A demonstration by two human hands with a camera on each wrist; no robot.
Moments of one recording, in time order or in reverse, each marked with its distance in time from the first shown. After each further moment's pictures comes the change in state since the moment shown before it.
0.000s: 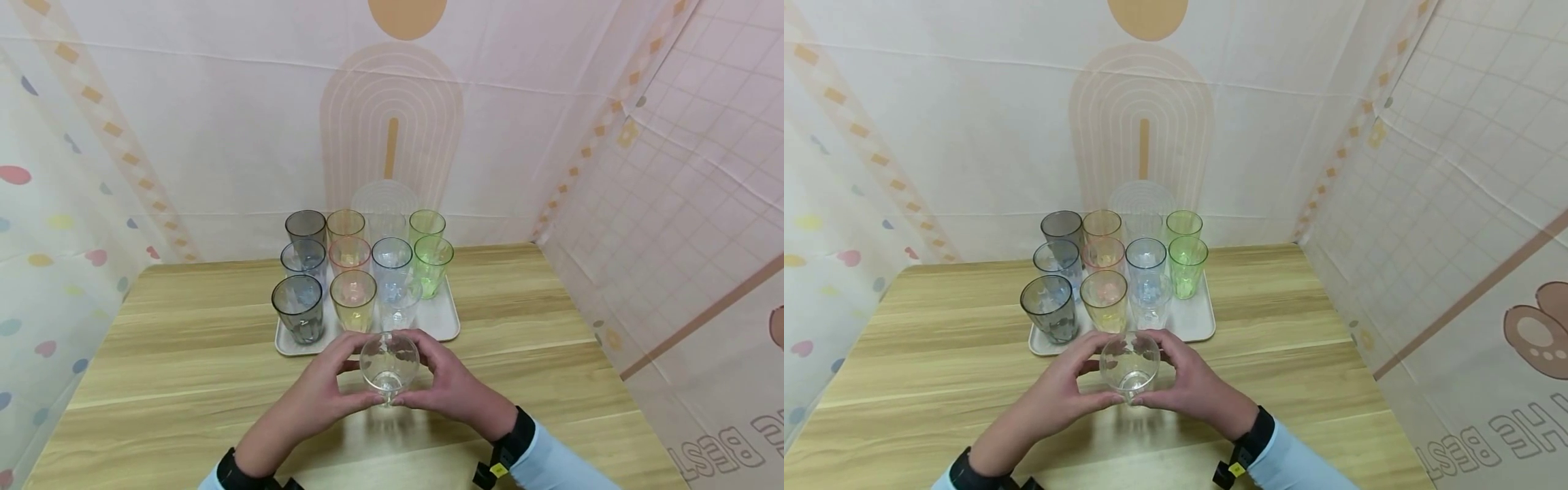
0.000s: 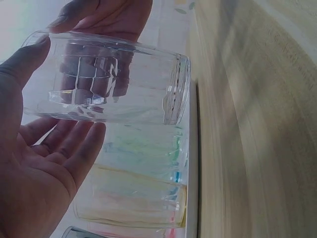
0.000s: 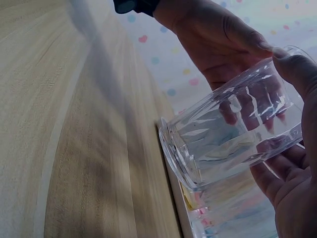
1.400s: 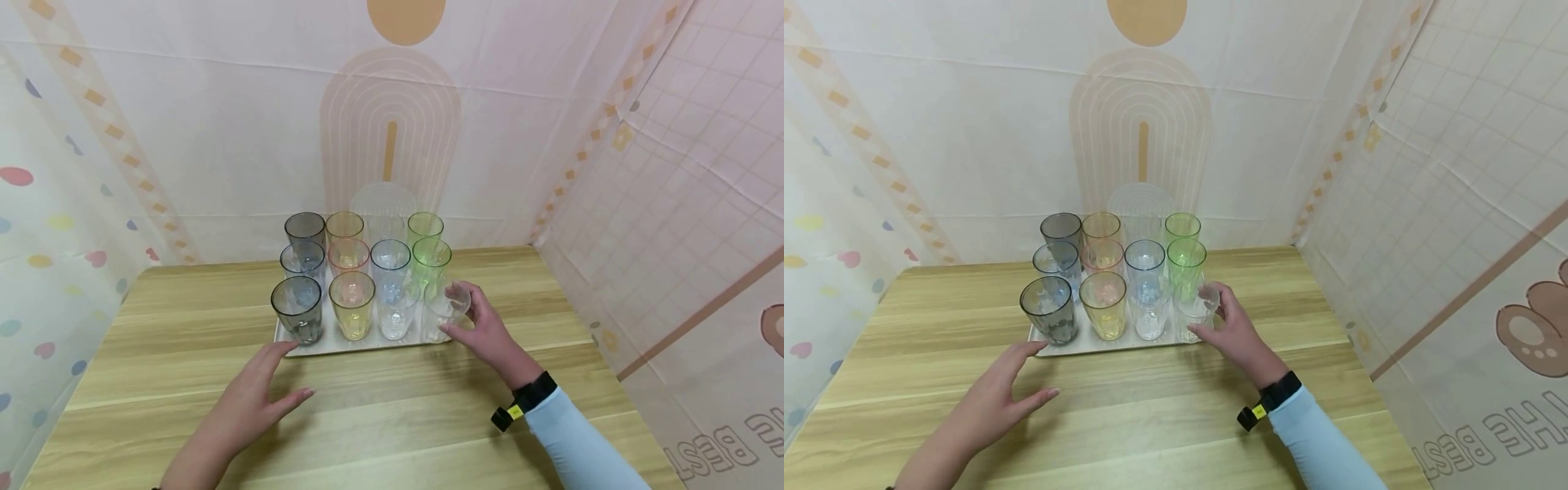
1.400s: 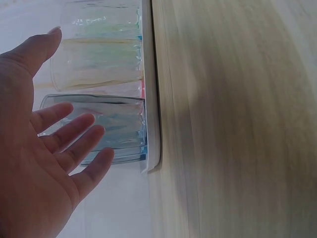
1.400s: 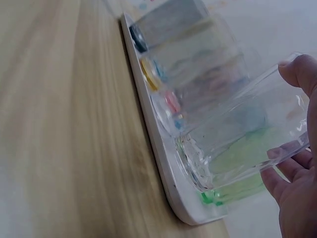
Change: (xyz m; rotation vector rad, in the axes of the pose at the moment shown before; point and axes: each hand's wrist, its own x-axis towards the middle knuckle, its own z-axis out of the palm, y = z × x) left_hand -0.066 -0.043 -0.060 0.576 0.169 -0.133; right_hand 0.002 0.039 -0.087 -0.095 0.314 0.215
